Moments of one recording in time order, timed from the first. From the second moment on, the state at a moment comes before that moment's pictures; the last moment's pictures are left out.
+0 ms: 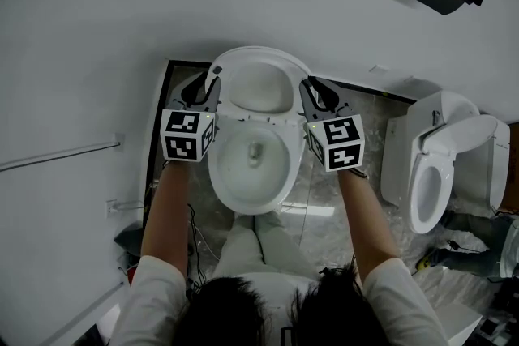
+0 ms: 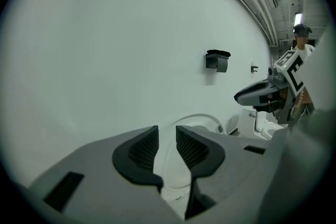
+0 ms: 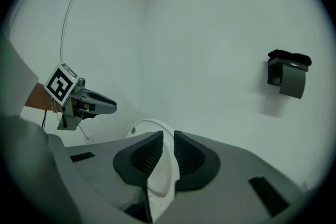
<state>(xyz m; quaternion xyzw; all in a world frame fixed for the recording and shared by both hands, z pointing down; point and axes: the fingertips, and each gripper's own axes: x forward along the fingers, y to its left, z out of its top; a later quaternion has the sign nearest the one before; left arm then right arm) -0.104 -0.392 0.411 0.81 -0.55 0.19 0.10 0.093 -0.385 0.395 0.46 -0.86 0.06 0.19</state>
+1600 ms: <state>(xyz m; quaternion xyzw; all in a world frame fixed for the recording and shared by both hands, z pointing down) -0.110 -0.479 0.511 0.82 -0.45 0.36 0.06 0.096 -0.466 0.494 0.45 -0.83 0.04 0.33</state>
